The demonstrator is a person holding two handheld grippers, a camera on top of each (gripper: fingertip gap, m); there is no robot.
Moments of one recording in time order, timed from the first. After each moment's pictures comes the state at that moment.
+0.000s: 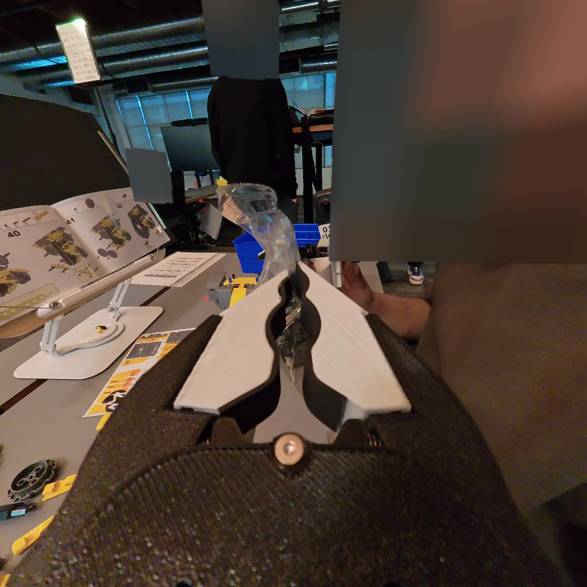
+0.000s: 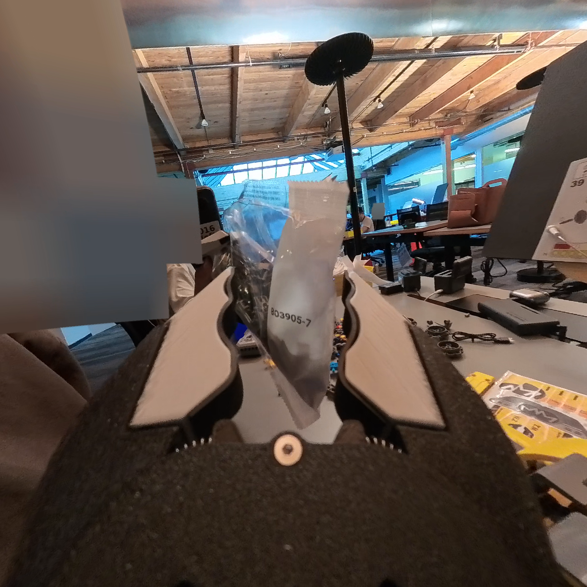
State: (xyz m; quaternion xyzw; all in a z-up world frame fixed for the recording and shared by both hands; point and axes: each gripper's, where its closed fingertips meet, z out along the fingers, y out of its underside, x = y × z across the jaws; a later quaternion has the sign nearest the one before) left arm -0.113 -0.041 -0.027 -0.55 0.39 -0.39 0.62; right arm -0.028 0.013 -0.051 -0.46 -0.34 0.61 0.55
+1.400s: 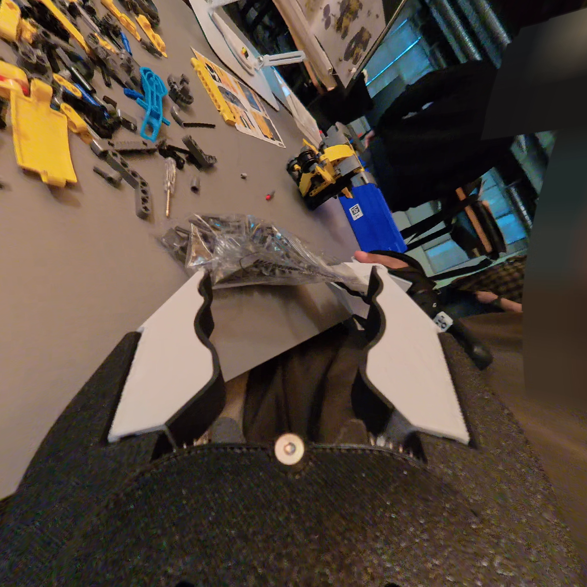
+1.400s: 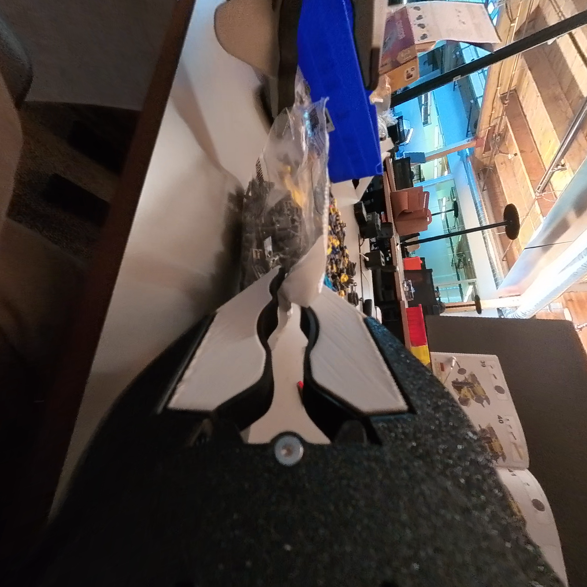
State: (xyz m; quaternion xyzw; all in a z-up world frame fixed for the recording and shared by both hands) left arm -0.202 -0.139 -0.182 -0.77 -0.10 -0.45 0.44; right arm -0.117 -0.108 -0.202 -0.30 -0.75 0.00 0.59
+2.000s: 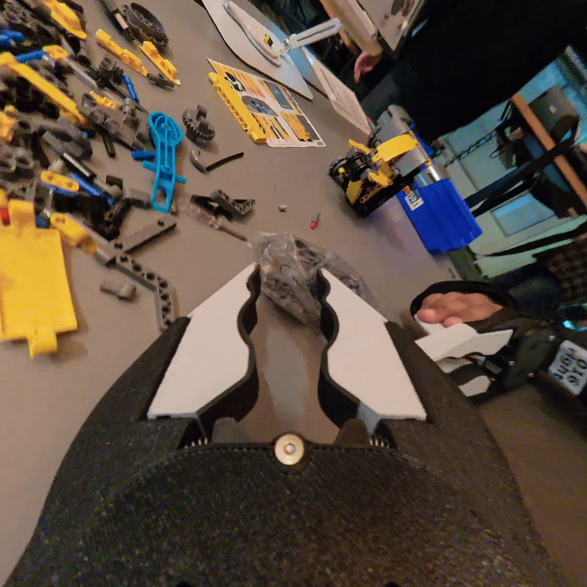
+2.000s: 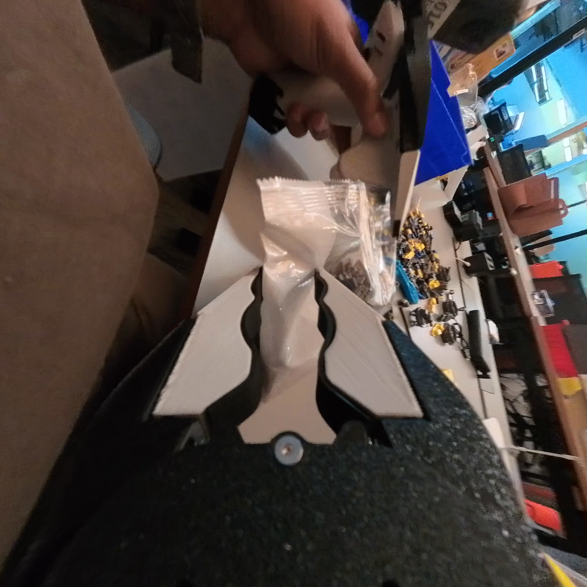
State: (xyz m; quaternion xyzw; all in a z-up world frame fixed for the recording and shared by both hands) left arm -0.187 -0.046 -0.212 -0.81 -0.03 -0.37 0.44; right arm -0.099 -0.130 -0.225 -0.35 -0.78 0.16 0.49
